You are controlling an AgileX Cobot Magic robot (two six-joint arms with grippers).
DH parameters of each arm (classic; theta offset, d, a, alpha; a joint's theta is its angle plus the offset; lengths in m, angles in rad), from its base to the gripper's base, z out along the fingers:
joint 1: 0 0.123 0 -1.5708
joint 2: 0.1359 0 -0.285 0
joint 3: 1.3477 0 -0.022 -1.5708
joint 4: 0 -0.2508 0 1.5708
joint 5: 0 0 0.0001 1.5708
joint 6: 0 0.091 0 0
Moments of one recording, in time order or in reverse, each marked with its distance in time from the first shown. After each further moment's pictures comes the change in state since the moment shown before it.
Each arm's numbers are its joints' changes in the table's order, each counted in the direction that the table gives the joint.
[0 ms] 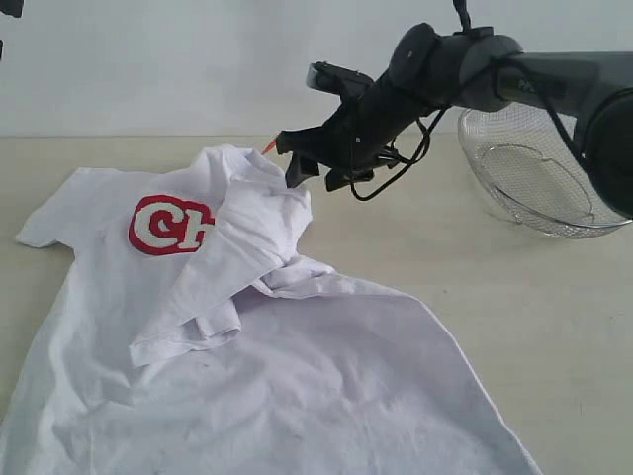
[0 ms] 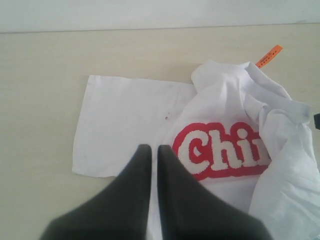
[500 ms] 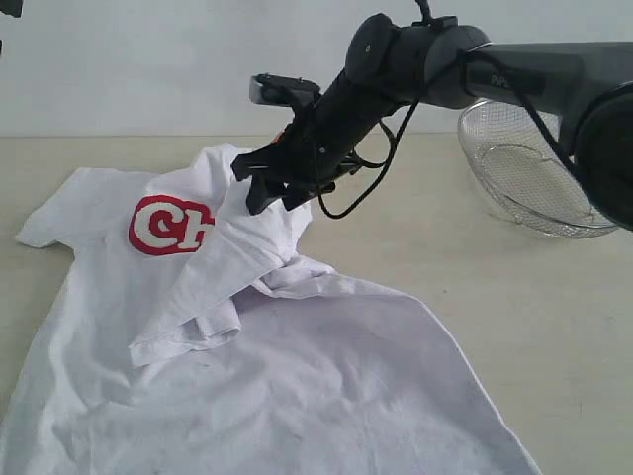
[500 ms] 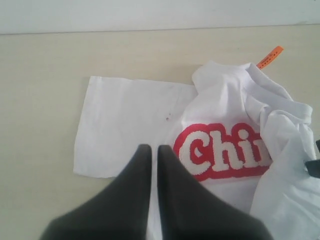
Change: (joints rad) left arm 0.000 0.000 0.000 -0.004 -0.005 -0.002; right arm 0.107 -0.052 0.023 0.013 0.116 -0.098
